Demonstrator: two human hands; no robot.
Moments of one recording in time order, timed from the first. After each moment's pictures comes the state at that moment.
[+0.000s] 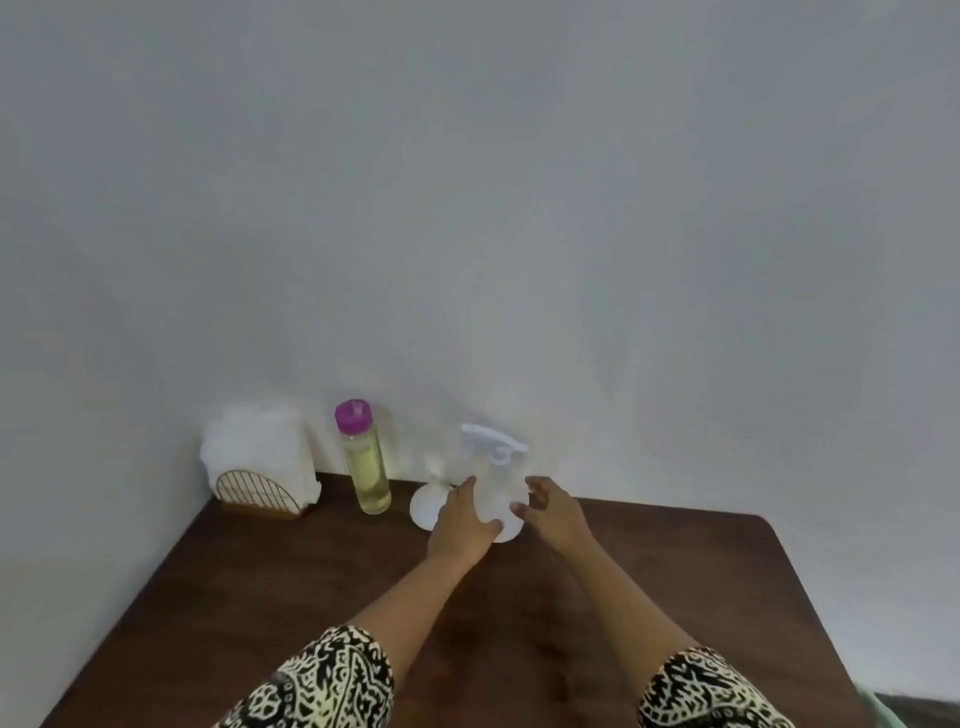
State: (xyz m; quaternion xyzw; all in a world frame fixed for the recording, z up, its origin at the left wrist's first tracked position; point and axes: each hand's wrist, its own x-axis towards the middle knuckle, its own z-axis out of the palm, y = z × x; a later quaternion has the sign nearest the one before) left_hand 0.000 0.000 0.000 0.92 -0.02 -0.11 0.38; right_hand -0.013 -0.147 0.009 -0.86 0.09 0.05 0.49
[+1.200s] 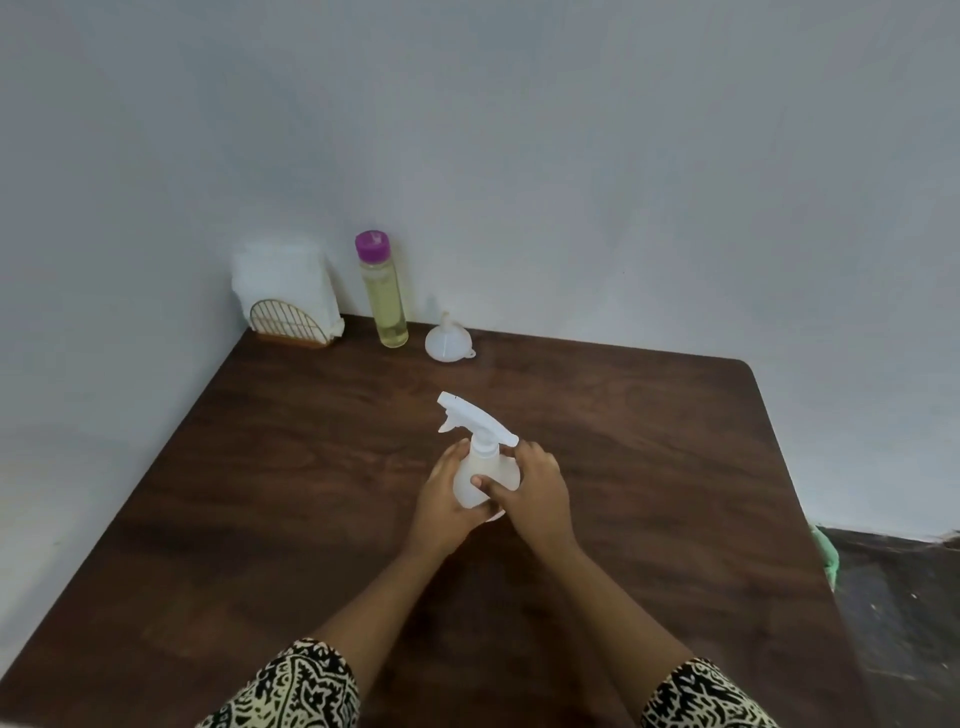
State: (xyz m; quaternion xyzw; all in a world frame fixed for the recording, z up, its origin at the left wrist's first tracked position) left_hand -0.212 0.050 -0.045 0.84 -0.02 -0.06 0.54; right_hand -0.217 -0.083 -0.019 -0.92 0.06 -0.04 0.39
